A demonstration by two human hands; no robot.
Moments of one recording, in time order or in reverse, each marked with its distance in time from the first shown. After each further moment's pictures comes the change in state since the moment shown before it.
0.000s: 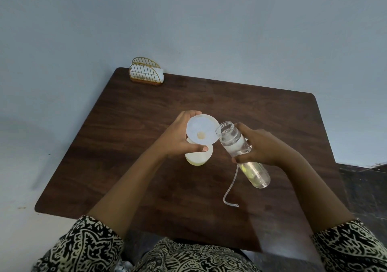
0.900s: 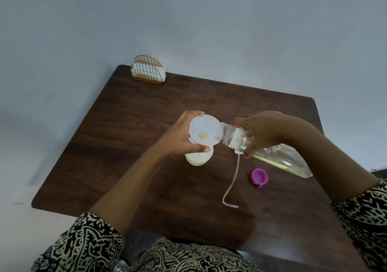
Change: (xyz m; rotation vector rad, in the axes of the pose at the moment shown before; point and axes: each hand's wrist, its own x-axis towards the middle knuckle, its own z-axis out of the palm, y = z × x) left_hand 0.002 -0.005 0.004 0.017 0.000 0.006; right_hand 0.013 -0.052 -0.057 -0.616 -0.272 0.037
